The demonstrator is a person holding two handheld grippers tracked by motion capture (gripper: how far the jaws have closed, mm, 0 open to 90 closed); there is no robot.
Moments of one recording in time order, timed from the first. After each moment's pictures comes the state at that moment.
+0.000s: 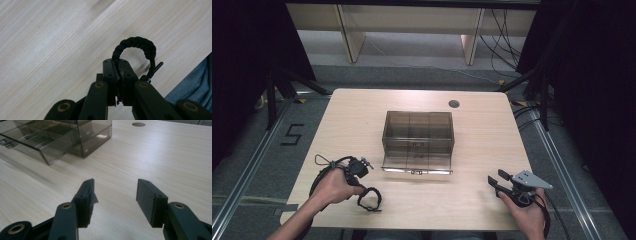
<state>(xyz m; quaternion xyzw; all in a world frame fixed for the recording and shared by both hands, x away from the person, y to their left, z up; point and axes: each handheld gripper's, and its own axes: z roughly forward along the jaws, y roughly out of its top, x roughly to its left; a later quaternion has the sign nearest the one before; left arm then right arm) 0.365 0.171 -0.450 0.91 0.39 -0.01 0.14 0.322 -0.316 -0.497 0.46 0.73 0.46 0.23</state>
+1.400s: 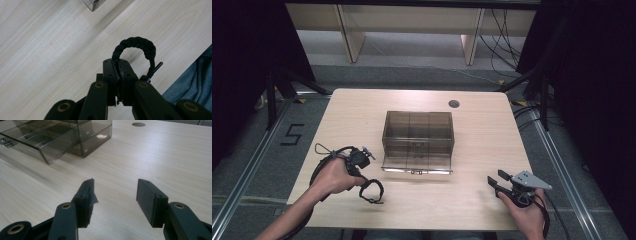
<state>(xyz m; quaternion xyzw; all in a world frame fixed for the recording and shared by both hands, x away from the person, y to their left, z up) 0.379 0.166 -0.424 0.91 0.38 -0.01 0.14 0.322 -0.316 -0.499 0.45 0.73 0.46 0.24</state>
